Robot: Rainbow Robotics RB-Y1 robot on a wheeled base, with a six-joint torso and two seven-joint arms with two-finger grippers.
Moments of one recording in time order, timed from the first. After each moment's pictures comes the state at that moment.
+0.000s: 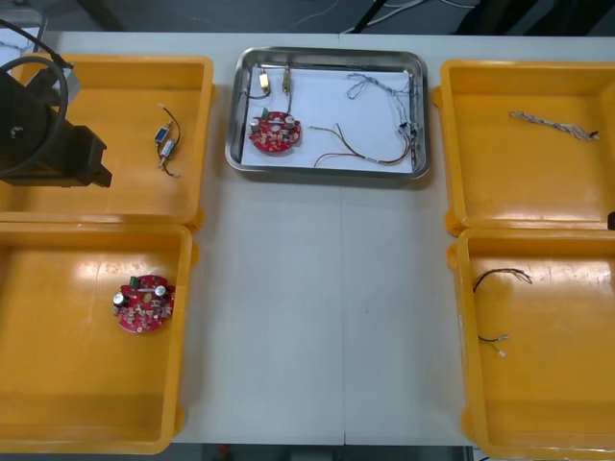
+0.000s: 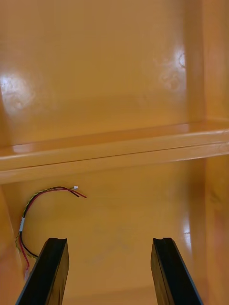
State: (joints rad) right arm -0.23 -0.77 -0.36 -2.21 -0.77 1.92 1.18; left arm -0.60 0.76 0.04 -1.88 0.81 1.91 -1.17
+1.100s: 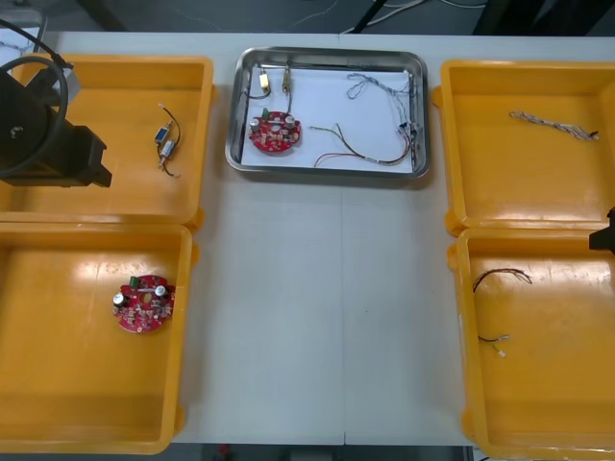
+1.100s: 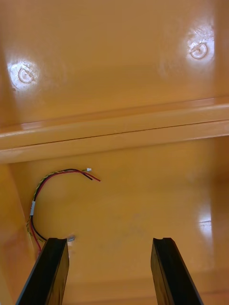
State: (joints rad) right arm -0.19 -0.72 -0.36 -2.21 -0.80 1.92 1.18; left arm -0.60 0.76 0.04 -1.88 0.81 1.91 -1.17
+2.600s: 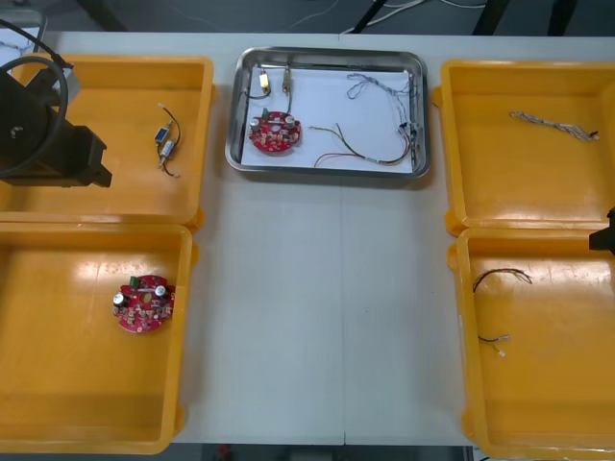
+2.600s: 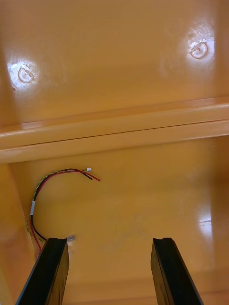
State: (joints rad) right arm -0.19 -0.72 -0.36 -2.21 -0.80 1.92 1.18; left arm -0.60 0.76 0.04 -1.88 0.81 1.91 -1.17
